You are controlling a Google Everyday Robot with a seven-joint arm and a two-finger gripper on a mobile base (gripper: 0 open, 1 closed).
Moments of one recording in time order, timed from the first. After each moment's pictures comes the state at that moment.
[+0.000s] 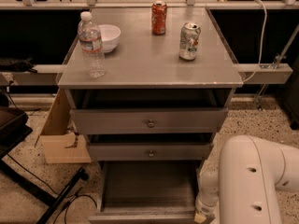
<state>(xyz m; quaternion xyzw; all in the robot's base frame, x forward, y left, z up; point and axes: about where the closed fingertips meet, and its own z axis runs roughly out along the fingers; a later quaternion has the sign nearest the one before) 0.407 -0.235 0.185 0.55 -0.82 -0.14 0.06</state>
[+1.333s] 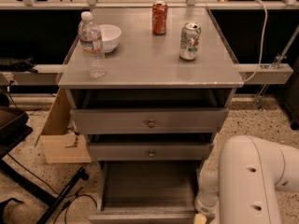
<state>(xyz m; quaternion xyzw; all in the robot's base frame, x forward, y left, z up) 0.407 -0.235 0.185 0.55 -0.82 -0.14 0.06</state>
